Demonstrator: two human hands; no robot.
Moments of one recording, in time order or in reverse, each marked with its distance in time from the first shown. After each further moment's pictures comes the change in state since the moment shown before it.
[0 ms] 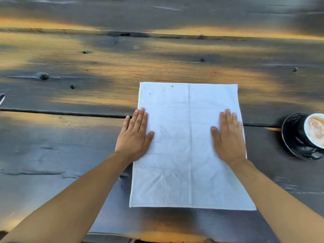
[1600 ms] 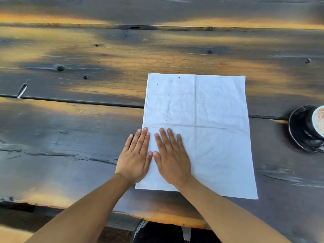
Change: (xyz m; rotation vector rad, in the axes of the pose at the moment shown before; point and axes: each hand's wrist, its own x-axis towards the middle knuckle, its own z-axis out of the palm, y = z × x) left_hand -0.111 0.020 0.020 0.093 -0.010 0.011; right_hand -0.108 -0.155 0.056 -0.073 -0.098 -0.425
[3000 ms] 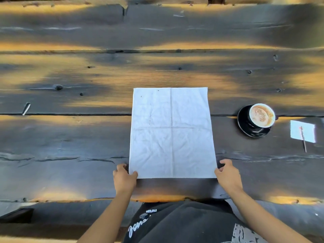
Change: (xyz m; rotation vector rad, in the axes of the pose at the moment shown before) left_hand -0.073 0.056 -0.041 -0.798 -0.121 -0.958; right_hand -0.167 0.154 -0.110 0.494 -0.196 1.061
